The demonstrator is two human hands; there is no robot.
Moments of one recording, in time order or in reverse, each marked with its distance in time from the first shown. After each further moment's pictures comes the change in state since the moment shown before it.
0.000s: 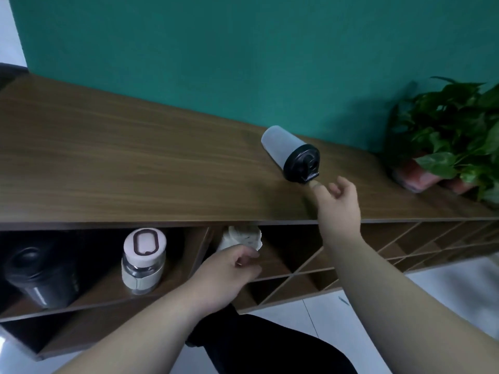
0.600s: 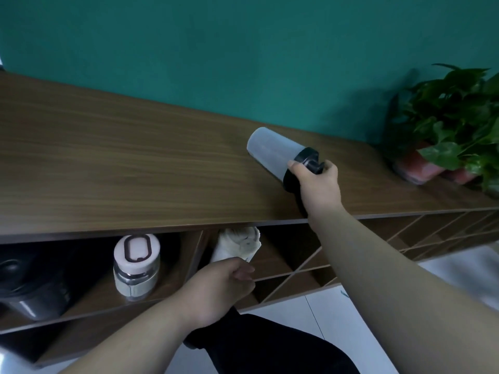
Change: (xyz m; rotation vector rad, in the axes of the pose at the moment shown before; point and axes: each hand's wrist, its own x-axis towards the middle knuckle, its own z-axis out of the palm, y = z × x) left_hand 0.005 -0.024 -0.003 0.009 -0.112 -0.021; right_hand 0.041 -0.005 0.037 0.071 -0.064 0.048
